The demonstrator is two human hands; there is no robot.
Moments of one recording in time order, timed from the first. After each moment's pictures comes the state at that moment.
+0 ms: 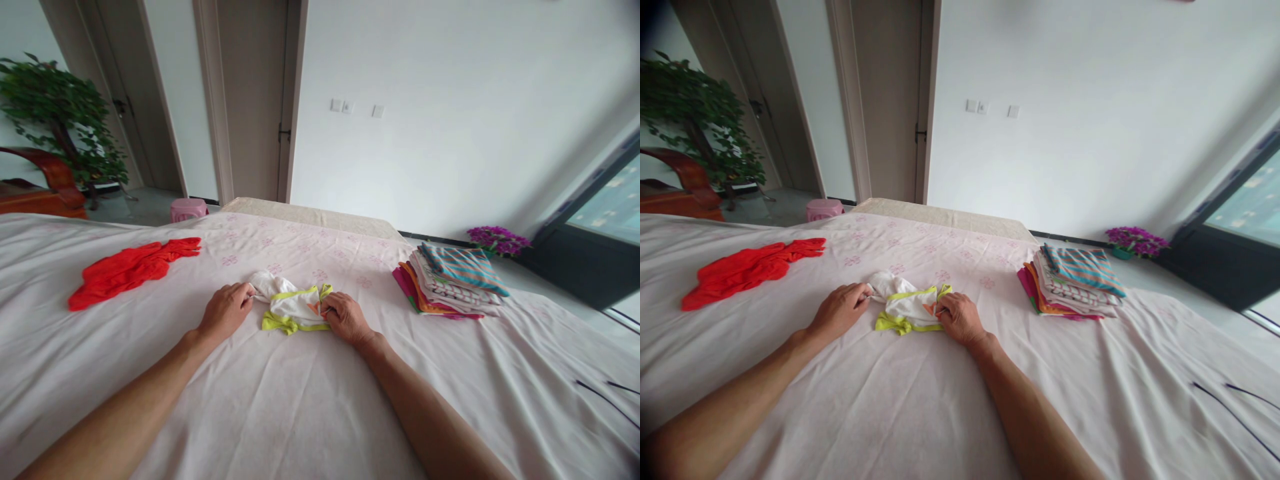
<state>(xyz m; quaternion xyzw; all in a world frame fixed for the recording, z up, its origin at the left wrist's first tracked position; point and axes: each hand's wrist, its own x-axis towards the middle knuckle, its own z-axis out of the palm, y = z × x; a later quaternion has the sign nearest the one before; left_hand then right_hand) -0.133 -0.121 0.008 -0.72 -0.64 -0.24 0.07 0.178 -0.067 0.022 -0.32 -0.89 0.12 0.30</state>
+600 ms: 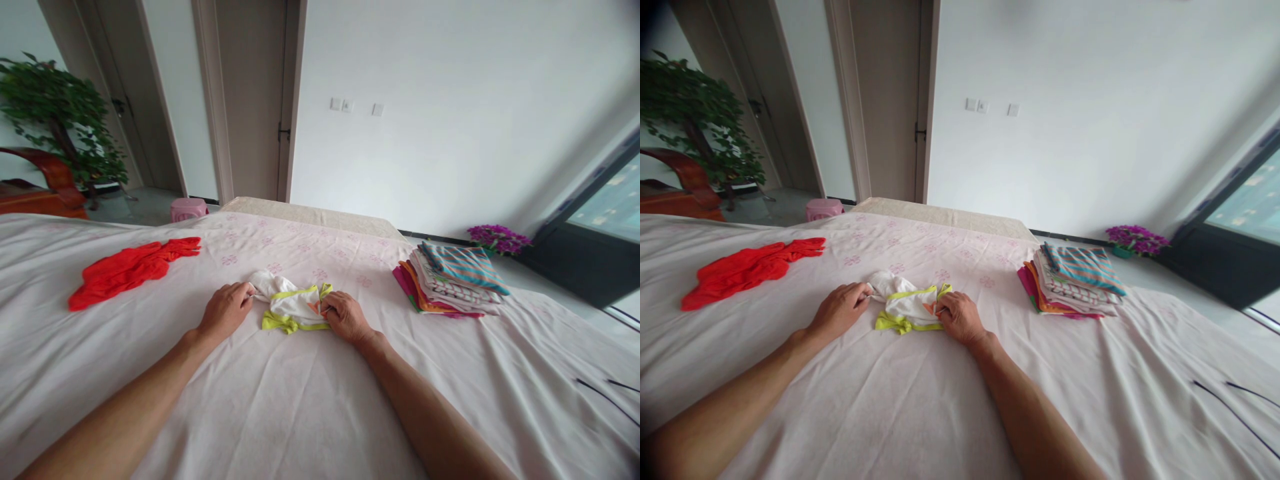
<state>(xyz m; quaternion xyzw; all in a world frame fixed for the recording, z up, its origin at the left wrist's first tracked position) -0.134 -0.120 0.004 -0.73 -0.64 -0.25 0.07 0.178 -0.066 0.020 -0.33 -0.89 0.12 0.30</state>
